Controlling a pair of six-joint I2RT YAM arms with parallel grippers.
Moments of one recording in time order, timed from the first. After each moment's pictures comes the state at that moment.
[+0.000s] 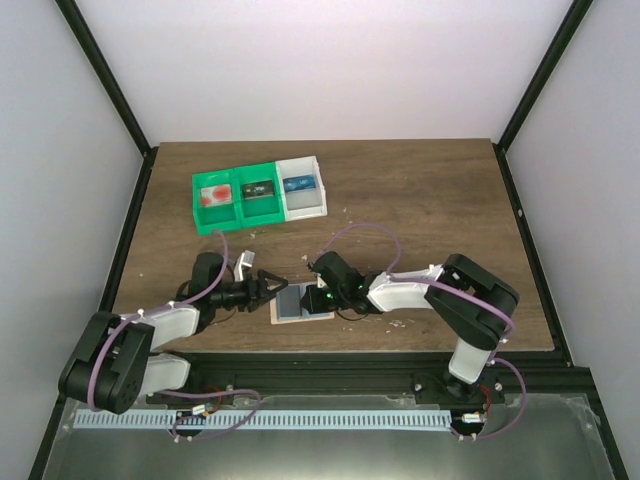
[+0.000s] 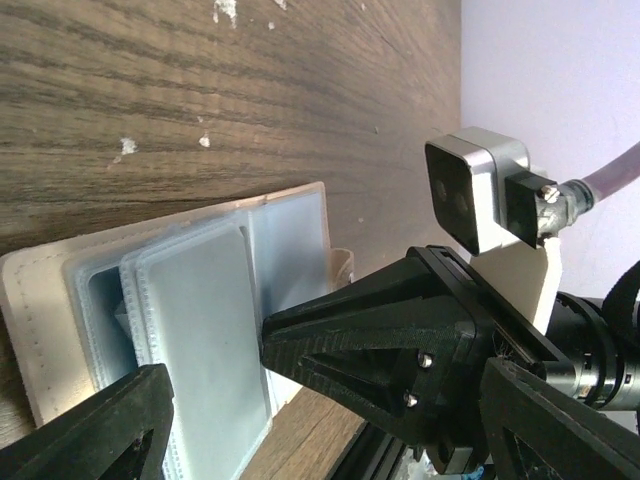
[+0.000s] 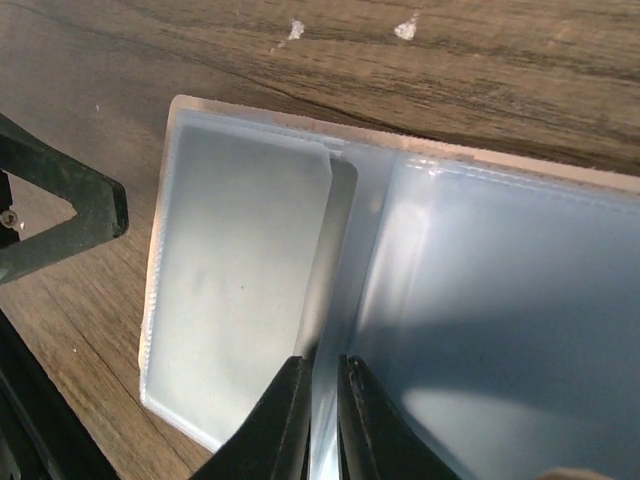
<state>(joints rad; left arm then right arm) -0.29 1.25 0.24 0.38 0.83 -0.88 0.95 1.73 0.79 0.08 -0.25 0.76</state>
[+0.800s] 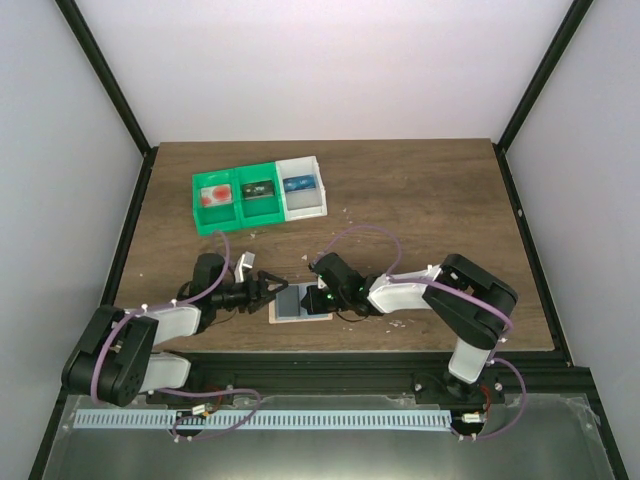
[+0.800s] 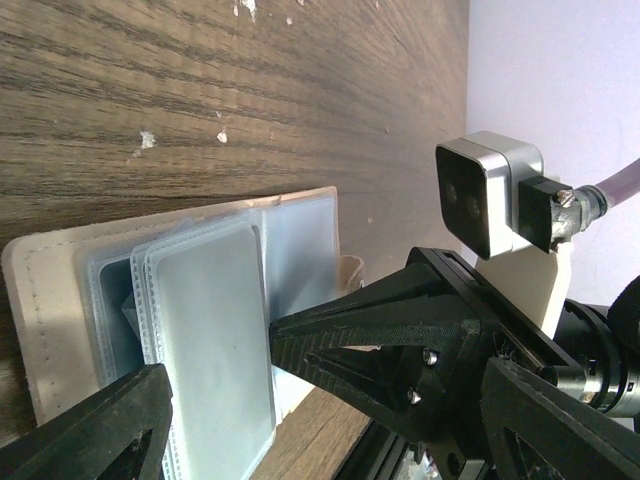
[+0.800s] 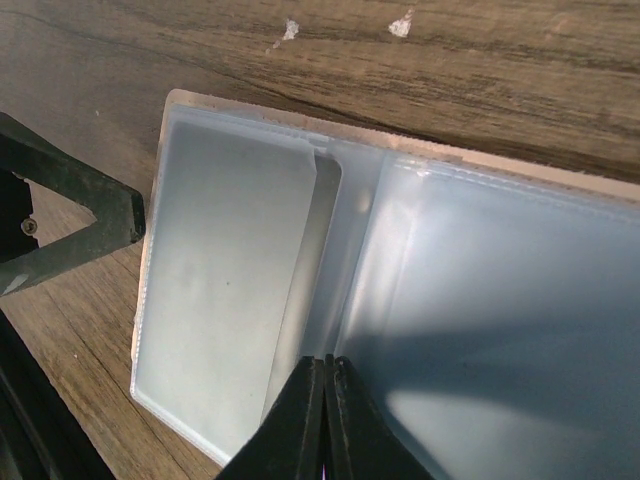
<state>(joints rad) -0.29 1.30 0.23 0.43 0.83 -0.90 0.95 1.74 0.77 0.12 -0.24 0.78</state>
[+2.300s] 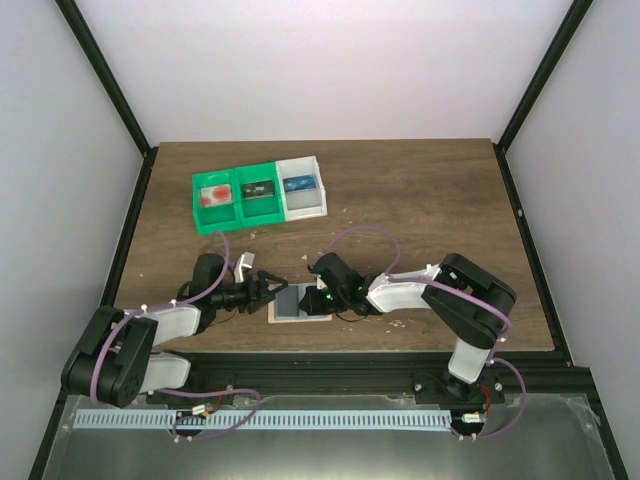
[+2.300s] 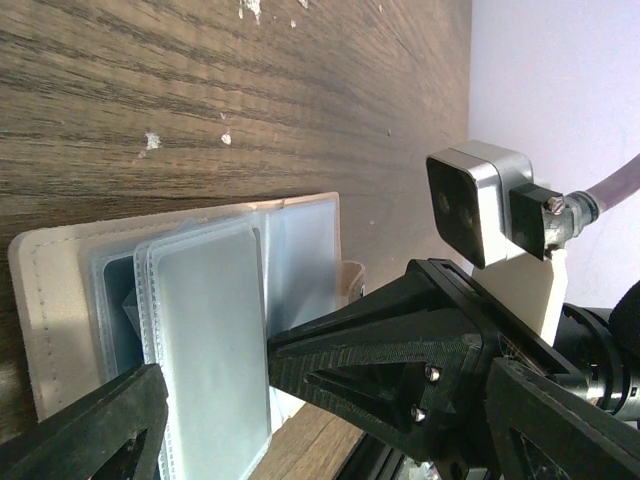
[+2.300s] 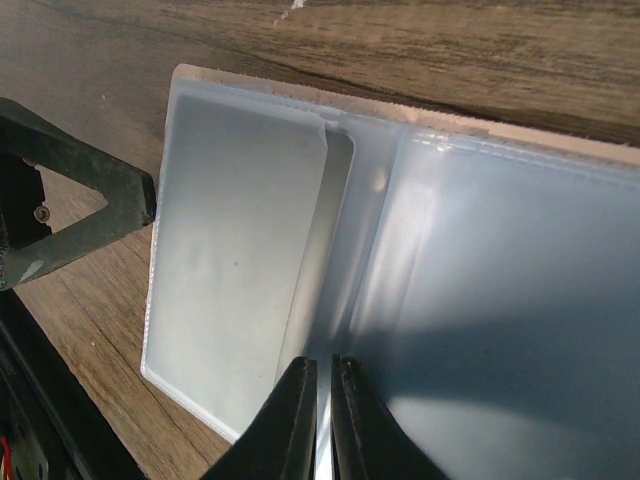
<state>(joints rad) -0.29 1.29 0.23 0.42 0.82 -0.90 0.95 1.75 0.78 0.11 -0.28 0.81</state>
